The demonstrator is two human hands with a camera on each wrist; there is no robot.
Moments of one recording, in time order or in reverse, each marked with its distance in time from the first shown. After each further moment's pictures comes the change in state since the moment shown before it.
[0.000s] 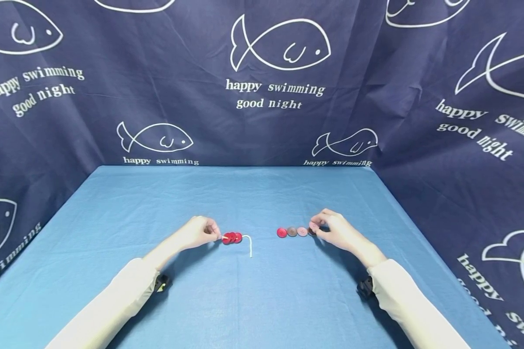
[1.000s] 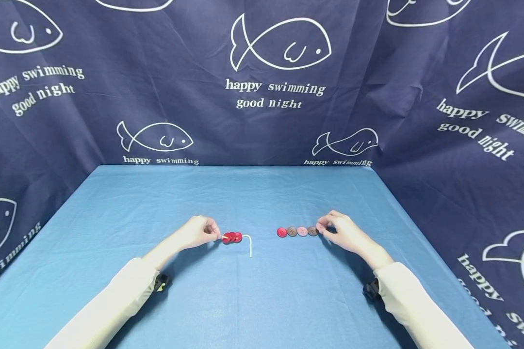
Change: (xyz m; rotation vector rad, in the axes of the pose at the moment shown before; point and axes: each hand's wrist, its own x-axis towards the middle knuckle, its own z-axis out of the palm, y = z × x) left_hand 0.000 0.001 -0.001 -0.010 -0.005 0.002; right_hand -0.011 0.008 -0.005 -0.021 -0.029 0.047
